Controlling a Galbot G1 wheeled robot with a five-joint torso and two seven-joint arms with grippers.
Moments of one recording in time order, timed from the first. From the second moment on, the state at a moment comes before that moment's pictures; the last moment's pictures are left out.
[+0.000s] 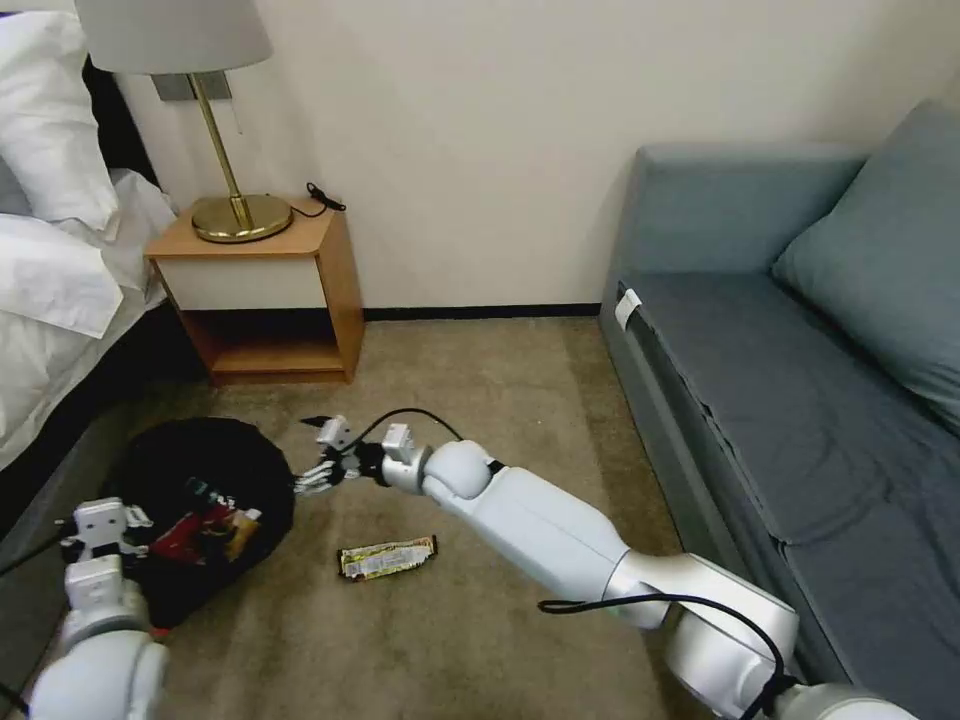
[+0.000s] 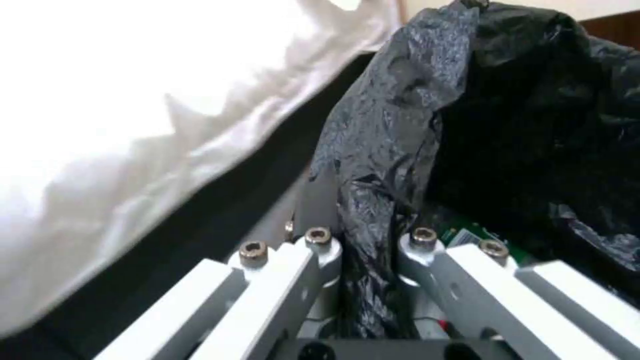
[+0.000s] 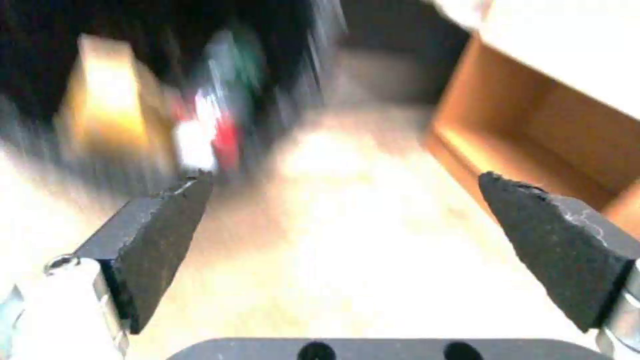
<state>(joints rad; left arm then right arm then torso) 1.47 -1.24 -0.95 -1.85 -0.16 0.18 -0.28 -0.34 1.53 -0.58 0.89 0.34 0.13 -0.42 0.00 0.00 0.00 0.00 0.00</state>
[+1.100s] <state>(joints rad) 1.49 -1.22 -0.94 -1.79 -0.19 0.17 -0.28 -0.41 1.61 -0.59 0.44 -0.17 0.23 -0.49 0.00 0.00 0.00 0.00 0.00</state>
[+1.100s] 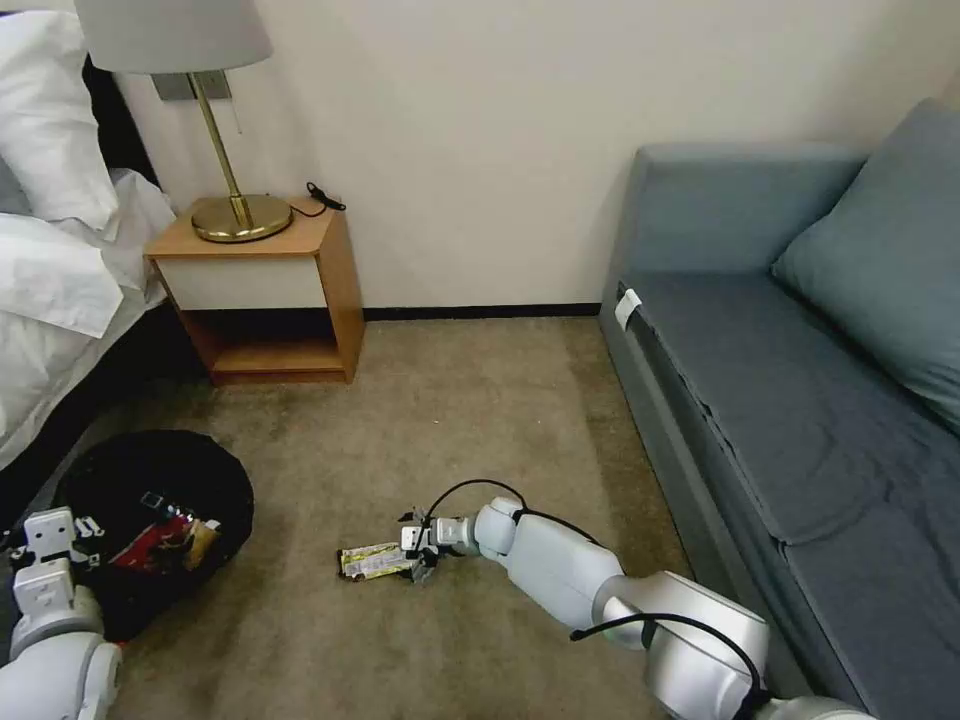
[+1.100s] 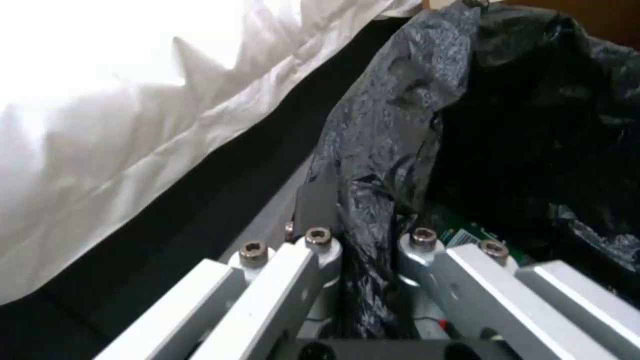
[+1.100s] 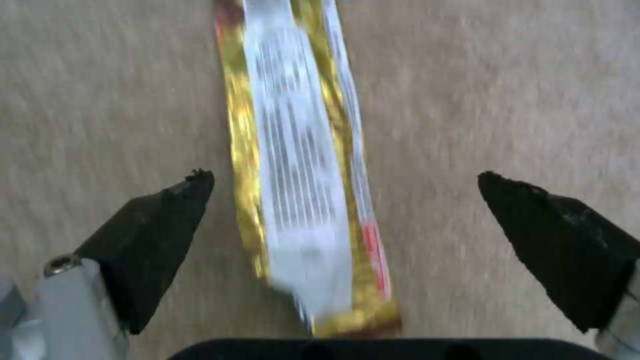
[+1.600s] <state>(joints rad) 1.48 -1.22 -0.93 -1.80 -0.19 0.17 -0.28 -0.41 1.61 -0.50 0.33 -0.23 0.26 -0.47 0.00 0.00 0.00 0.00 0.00</state>
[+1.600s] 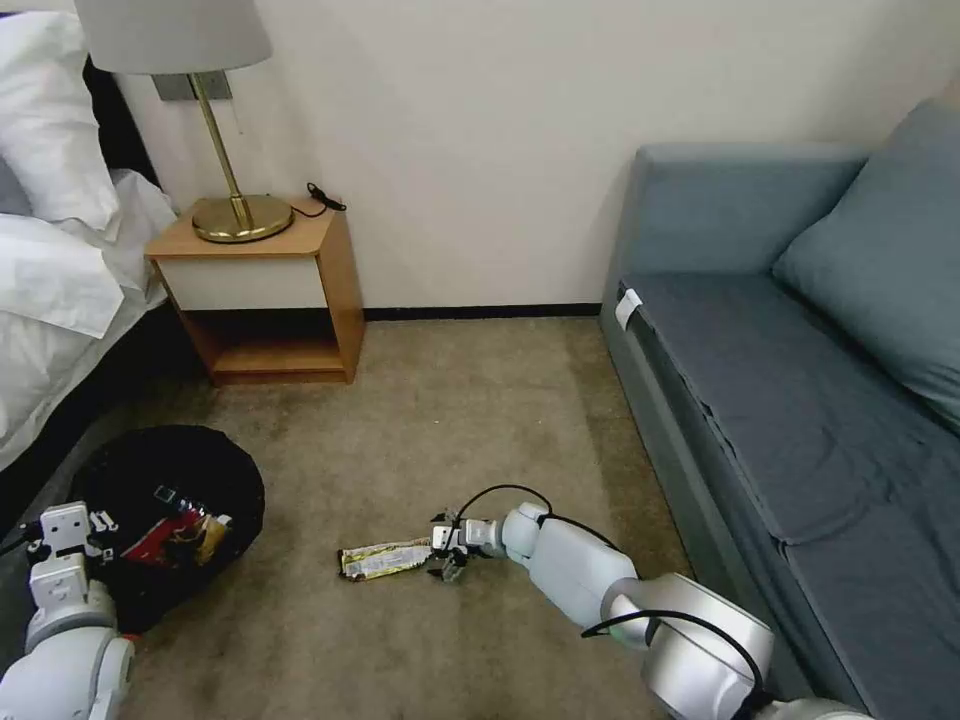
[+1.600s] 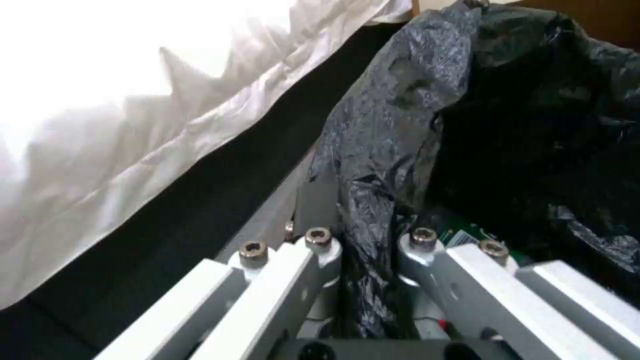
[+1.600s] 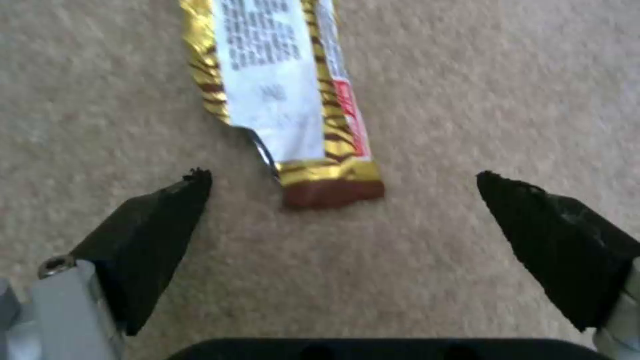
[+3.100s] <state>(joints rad) 1.47 -1.23 -0.92 -1.79 -0.18 0.16 -0.27 -0.43 1.61 -0.63 0.41 -0.12 0.25 -0.48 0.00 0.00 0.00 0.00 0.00</state>
